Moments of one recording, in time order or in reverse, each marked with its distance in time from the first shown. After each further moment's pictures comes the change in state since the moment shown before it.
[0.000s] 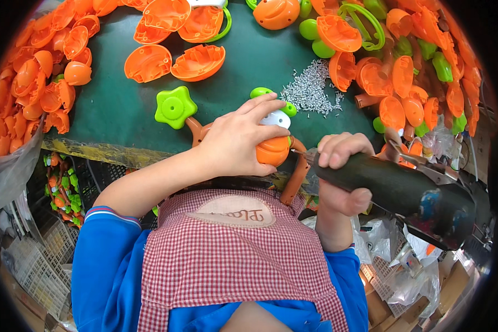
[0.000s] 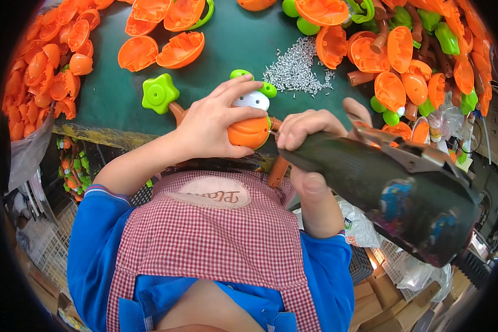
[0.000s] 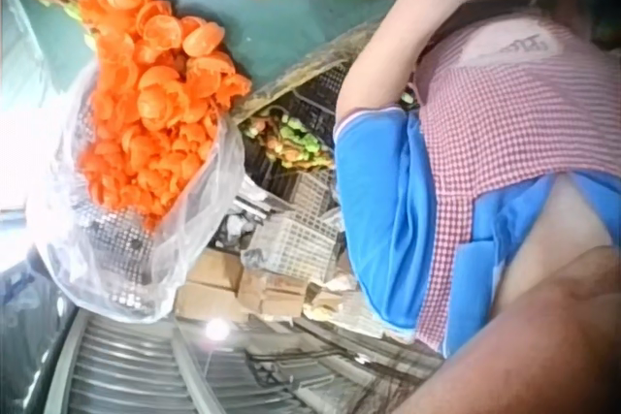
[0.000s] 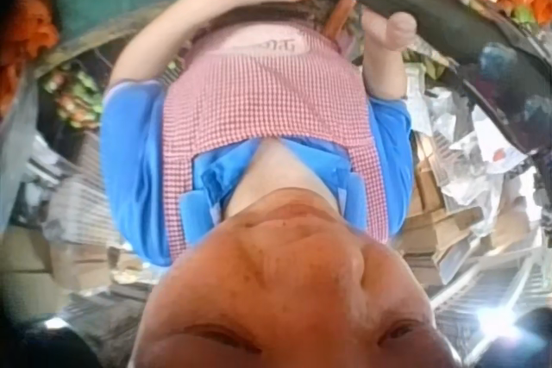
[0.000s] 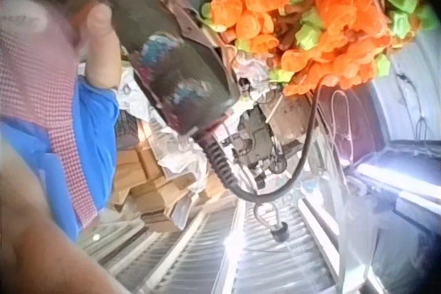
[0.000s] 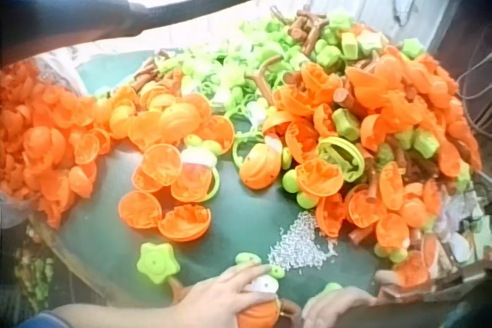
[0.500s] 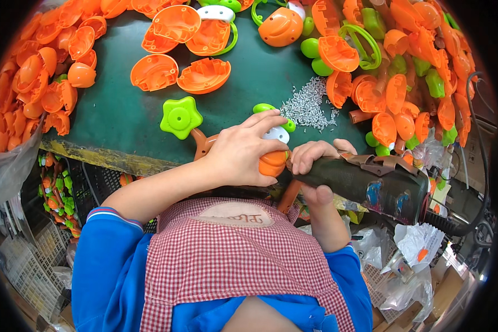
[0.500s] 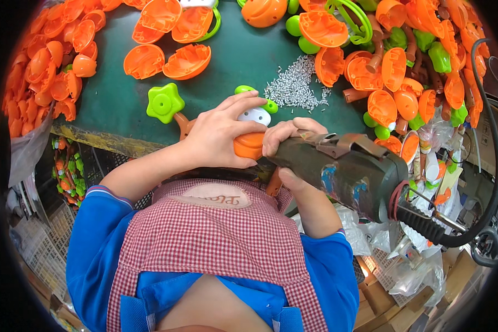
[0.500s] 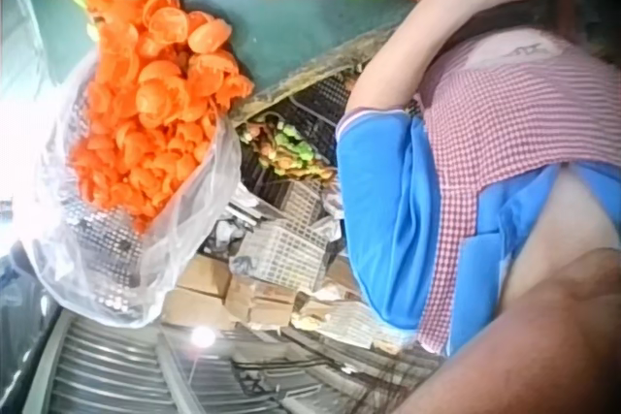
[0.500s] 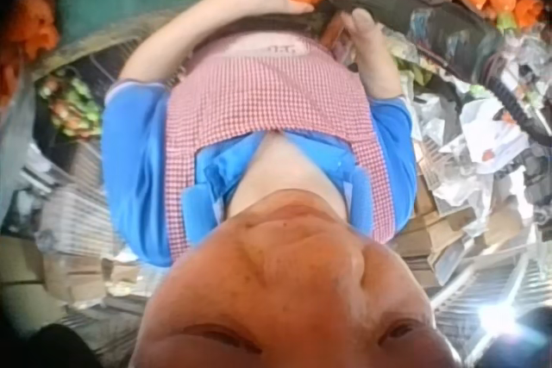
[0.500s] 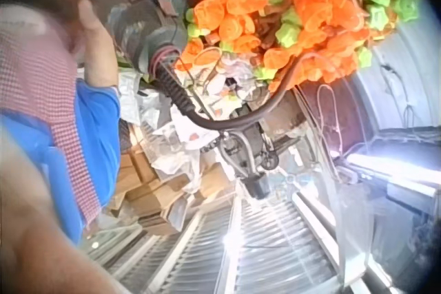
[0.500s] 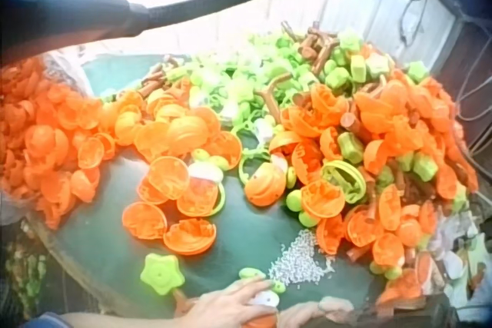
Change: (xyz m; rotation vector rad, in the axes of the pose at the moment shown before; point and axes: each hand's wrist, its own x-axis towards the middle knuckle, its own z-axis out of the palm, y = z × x) left_hand 0.001 0.001 0.002 -0.023 0.018 0.014; right_hand -0.012 0.033 -0.011 0.039 -0.152 0.121
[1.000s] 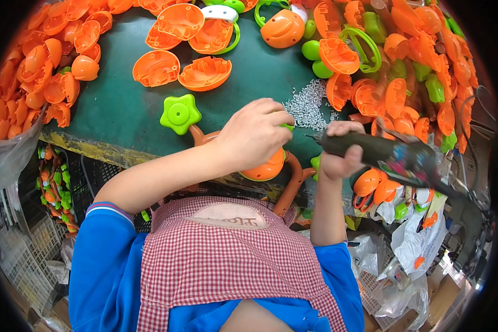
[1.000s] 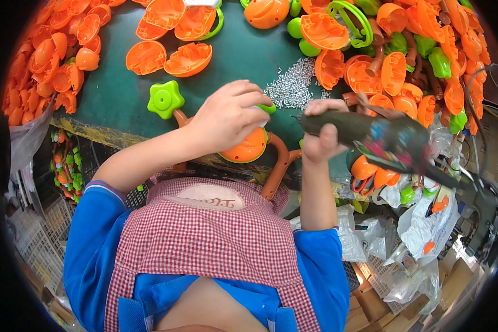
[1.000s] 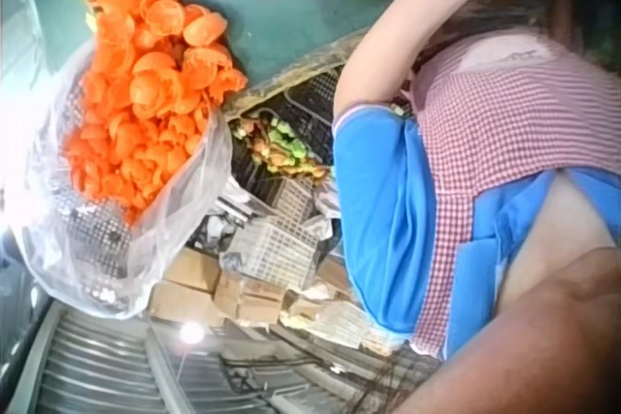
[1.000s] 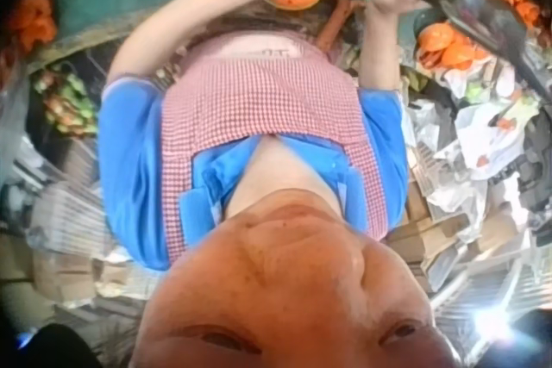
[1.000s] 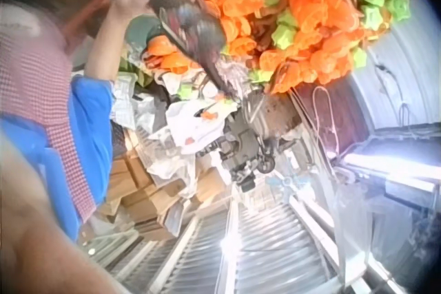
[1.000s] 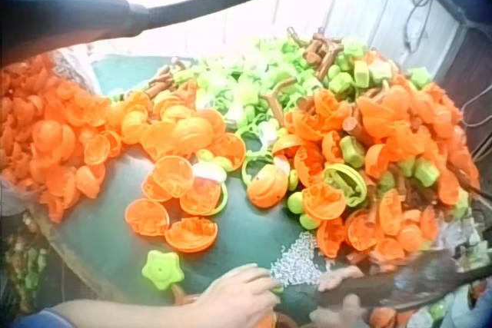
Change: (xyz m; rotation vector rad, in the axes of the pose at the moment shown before) left_hand 0.030 -0.012 0.007 0.203 0.196 0.245; right_hand 0.025 0.022 -0.055 -0.235 0.309 -0.288
